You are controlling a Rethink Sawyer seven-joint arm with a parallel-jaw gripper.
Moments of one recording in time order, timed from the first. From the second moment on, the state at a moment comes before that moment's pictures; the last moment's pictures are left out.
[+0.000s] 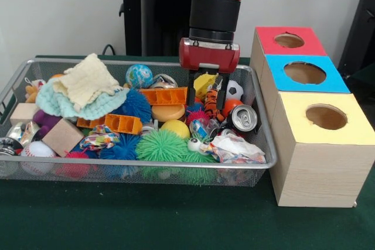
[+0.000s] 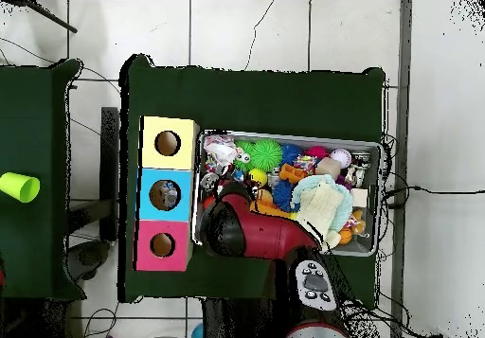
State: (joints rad) arm -0.18 -0.60 -0.04 1.89 -0.07 -0.12 1.57
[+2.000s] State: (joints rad) arm -0.20 -0.55 -0.02 1.88 -0.06 -0.12 1.57
